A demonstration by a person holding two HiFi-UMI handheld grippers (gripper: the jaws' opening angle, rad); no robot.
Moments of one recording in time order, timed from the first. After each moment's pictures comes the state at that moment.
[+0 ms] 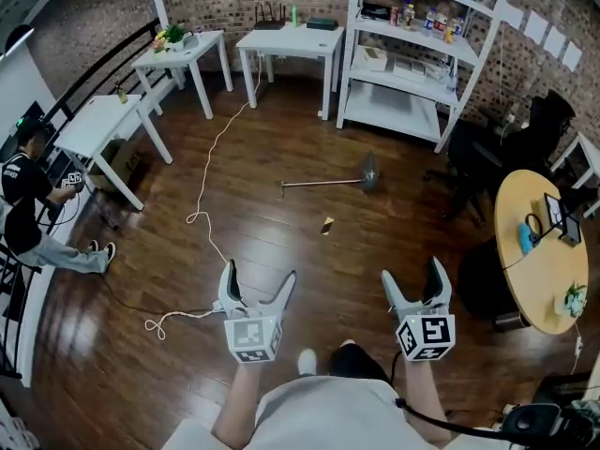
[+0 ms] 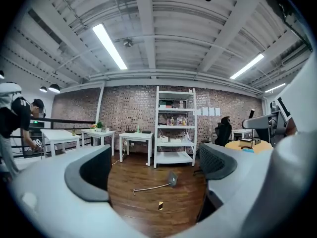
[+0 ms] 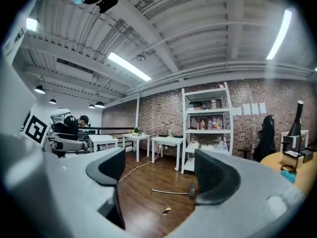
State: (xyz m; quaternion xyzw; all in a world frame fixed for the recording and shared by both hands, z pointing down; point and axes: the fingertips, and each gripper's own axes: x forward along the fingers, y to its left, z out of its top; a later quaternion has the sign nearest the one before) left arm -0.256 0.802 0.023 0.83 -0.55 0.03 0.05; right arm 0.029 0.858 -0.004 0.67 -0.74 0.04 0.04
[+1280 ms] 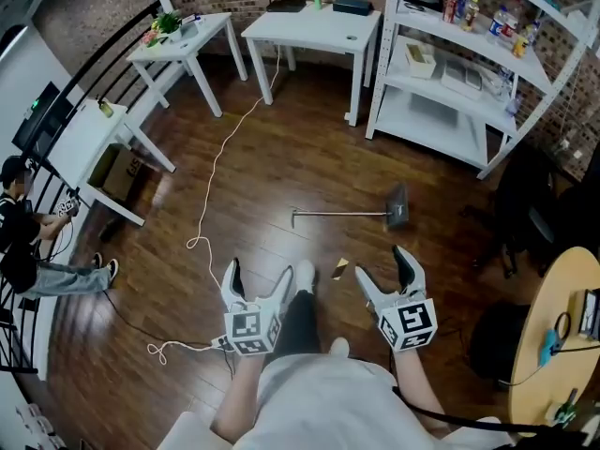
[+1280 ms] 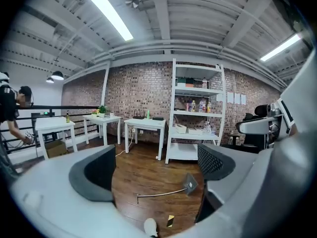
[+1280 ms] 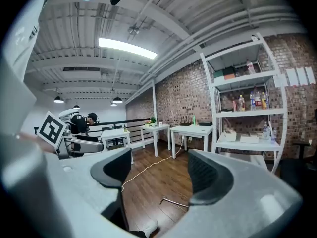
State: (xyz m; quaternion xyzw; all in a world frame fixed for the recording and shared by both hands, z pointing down) left arm -0.170 0.367 0.106 0.78 -0.60 0.08 0.12; right arm 0.062 0.377 0.087 0.52 -0.84 0.10 0.08
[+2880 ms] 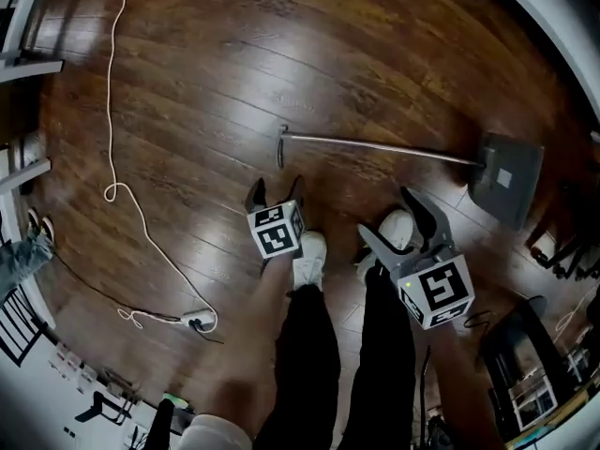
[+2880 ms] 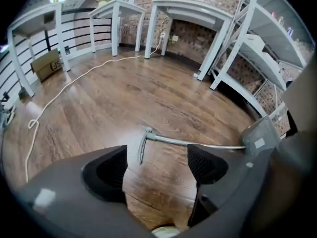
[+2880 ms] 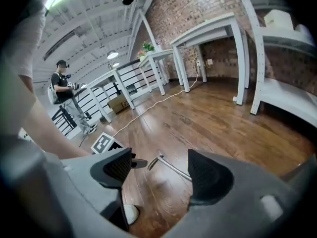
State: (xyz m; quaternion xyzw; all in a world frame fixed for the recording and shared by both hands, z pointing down) left arm -0.194 -0.018 0.939 0.60 -0.59 0.30 0.45; right arm -0.020 -0.039 0.742 0.34 -0.85 0.30 0.28
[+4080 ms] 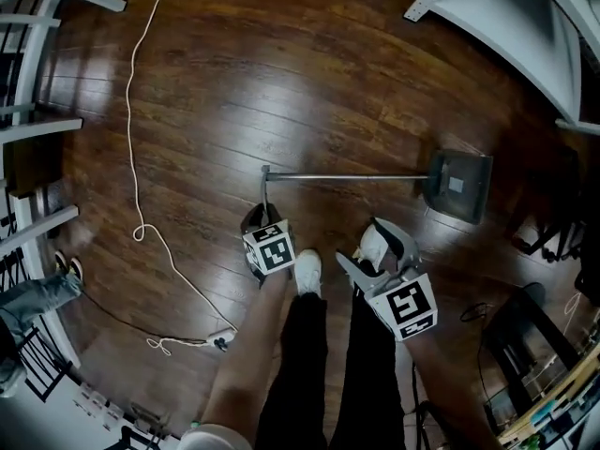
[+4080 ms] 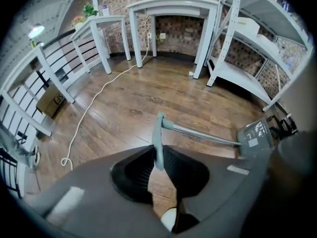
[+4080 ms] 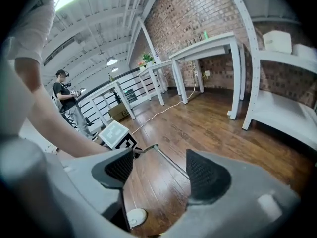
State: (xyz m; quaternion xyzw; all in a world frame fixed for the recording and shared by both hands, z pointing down) left arm -0.198 -0.088 0.793 0.58 -0.59 0.41 0.38; right arm -0.011 -0.063 0.613 0.37 -0.84 0.30 0.26
